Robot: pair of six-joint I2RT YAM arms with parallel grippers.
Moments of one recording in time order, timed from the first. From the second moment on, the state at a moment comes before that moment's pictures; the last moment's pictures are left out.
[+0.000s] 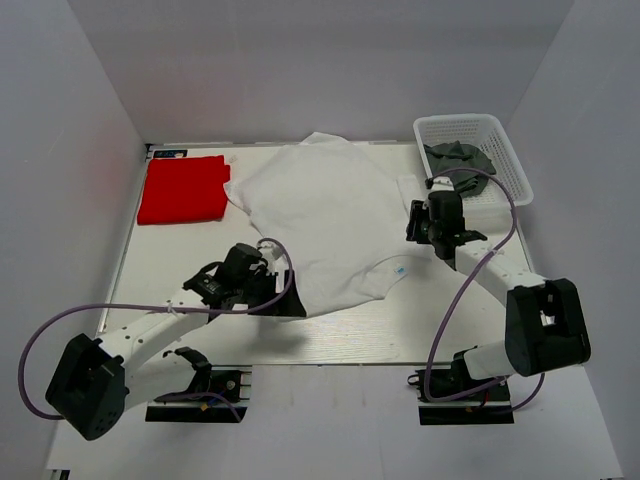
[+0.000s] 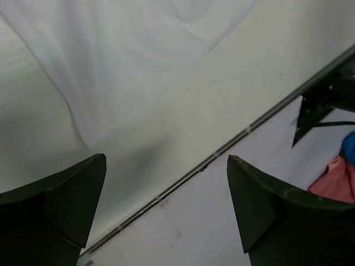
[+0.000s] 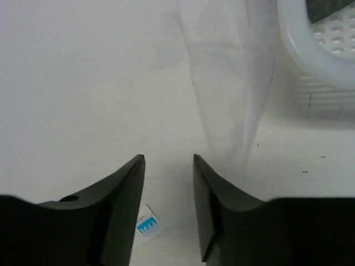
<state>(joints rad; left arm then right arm) -0.60 1.06 0.55 -0.39 0.35 -0.57 0.26 1.41 0.77 -0.04 0.07 0.21</state>
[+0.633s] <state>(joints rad) -0.56 1.64 1.38 -0.48 -0.21 -0.55 0.42 1.46 0.85 -0.10 -0.11 0.26</state>
